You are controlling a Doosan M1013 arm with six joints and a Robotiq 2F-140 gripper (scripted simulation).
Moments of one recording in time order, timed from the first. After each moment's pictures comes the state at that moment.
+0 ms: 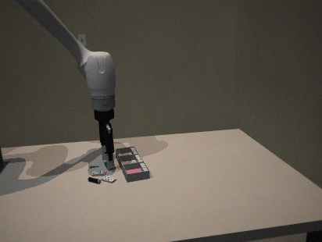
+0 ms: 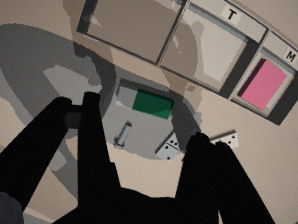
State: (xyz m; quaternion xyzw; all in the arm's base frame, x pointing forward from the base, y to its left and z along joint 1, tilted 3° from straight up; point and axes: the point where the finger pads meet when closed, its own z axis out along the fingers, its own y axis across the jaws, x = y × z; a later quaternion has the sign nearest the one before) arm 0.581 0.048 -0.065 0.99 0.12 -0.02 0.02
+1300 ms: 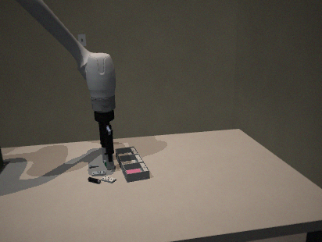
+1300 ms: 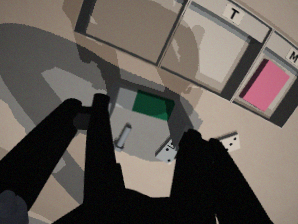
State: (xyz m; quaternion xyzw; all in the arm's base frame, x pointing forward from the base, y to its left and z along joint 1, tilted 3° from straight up) arm 0.581 0.048 -0.070 0.99 0.12 -0.02 0.02
